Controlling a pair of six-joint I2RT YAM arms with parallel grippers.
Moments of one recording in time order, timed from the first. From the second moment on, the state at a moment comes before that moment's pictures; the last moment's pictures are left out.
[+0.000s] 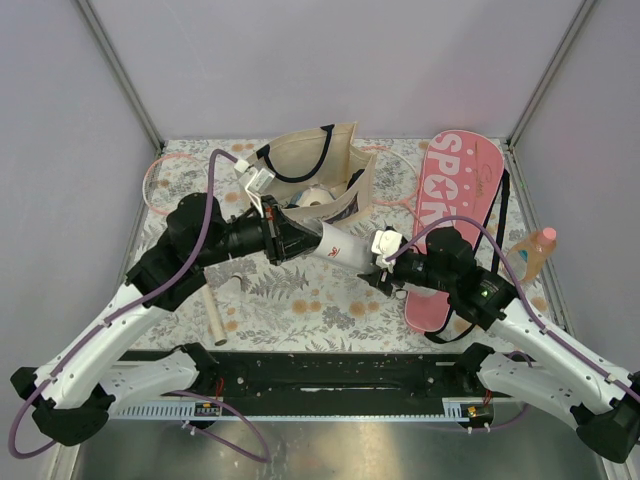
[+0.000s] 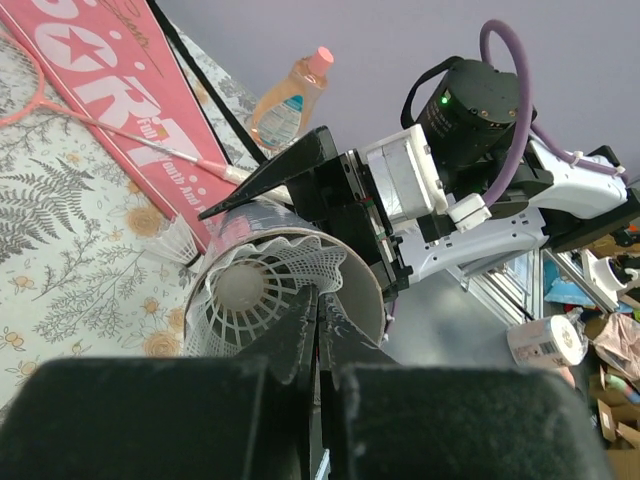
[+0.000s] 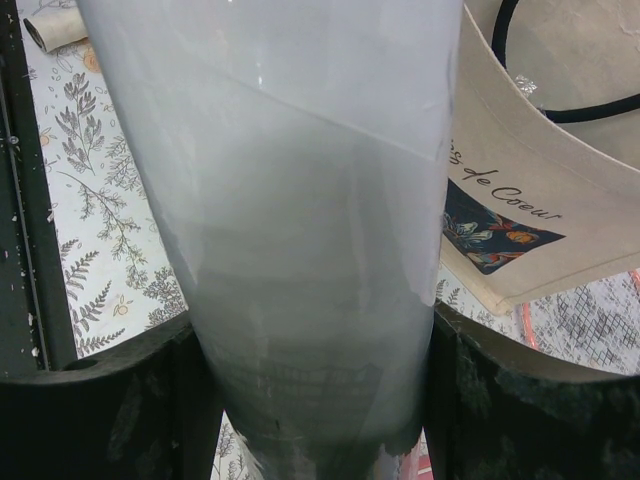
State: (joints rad) left arm -0.76 0.92 1.19 -0.36 0.42 -0.55; right arm 0.75 0.84 0.78 -0.26 -0.34 -0.45
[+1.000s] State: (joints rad) left arm -0.75 0.81 1.30 -0.53 0.32 -0.43; right arm 0.76 0.78 0.75 -0.13 -0.05 -0.20
